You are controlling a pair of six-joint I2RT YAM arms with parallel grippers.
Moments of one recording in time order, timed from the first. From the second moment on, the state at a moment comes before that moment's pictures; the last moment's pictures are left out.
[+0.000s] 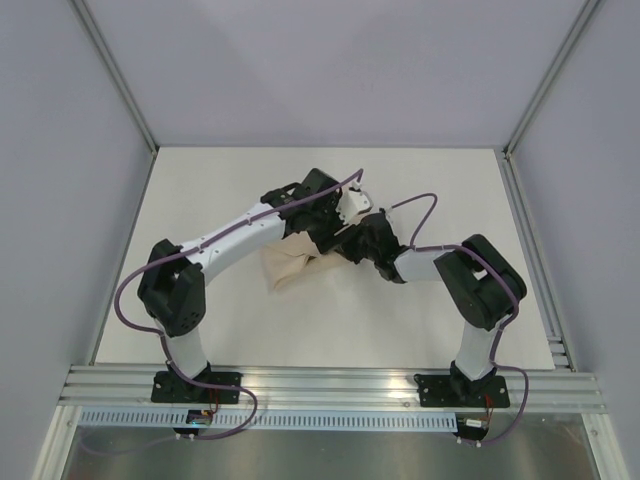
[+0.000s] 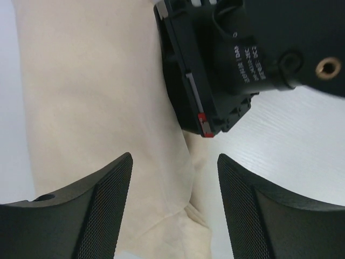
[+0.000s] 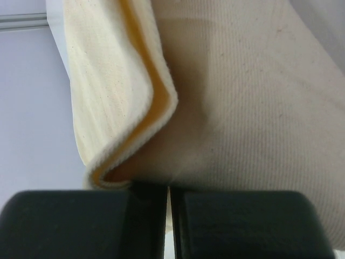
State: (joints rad) left arm -0.74 1.79 1.51 -0.64 0.13 0.39; right arm 0.58 1.84 0.84 0.44 -0.05 1.35
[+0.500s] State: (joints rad) left arm -0.74 1.81 1.36 -0.48 0.09 0.39; right arm 0.56 1.83 0.79 0.49 -0.09 1.40
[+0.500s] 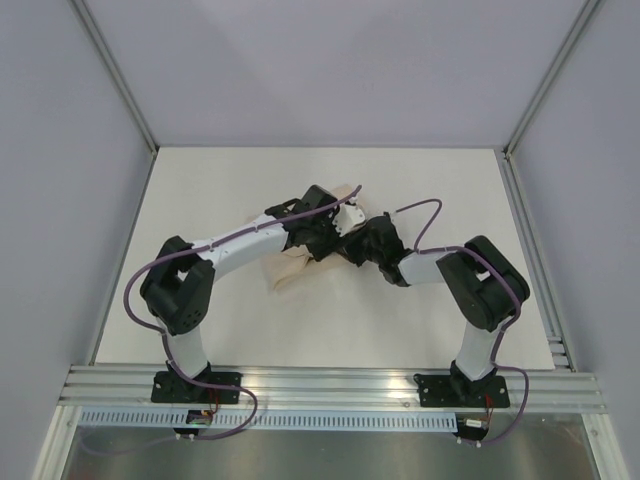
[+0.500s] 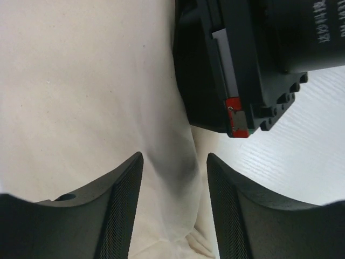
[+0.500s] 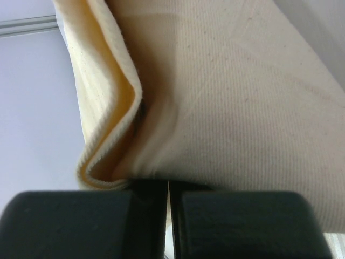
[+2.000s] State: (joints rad) left arm -0.78 1.77 1.18 -0.31 0.05 0.61; right arm 0.31 1.39 0.67 0.11 -0.23 1.04
